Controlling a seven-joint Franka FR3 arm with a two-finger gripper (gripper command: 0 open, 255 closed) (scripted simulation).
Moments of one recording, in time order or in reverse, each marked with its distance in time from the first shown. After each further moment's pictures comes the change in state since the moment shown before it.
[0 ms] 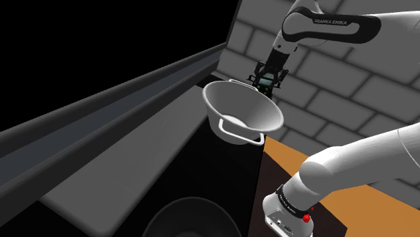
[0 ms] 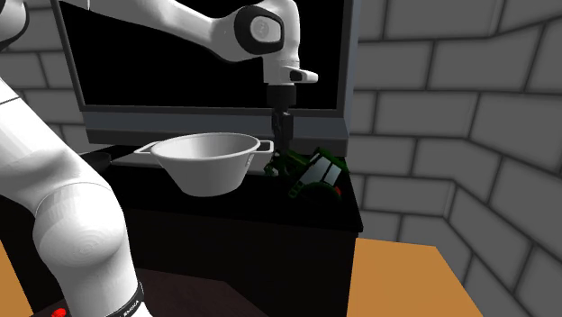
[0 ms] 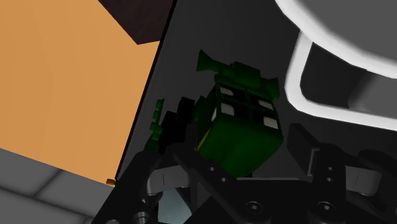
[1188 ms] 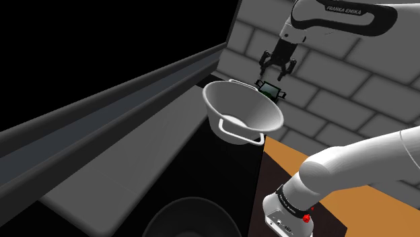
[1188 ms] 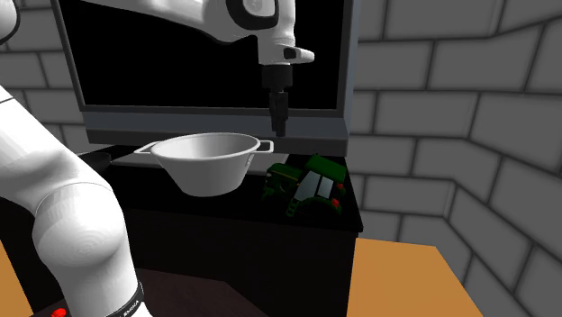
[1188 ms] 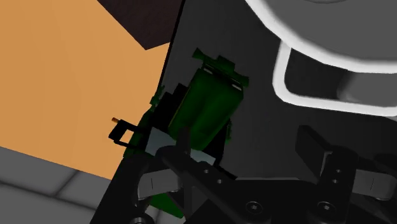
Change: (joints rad) arm -0.009 -0.030 0.020 0.084 -0.007 -0.111 0.062
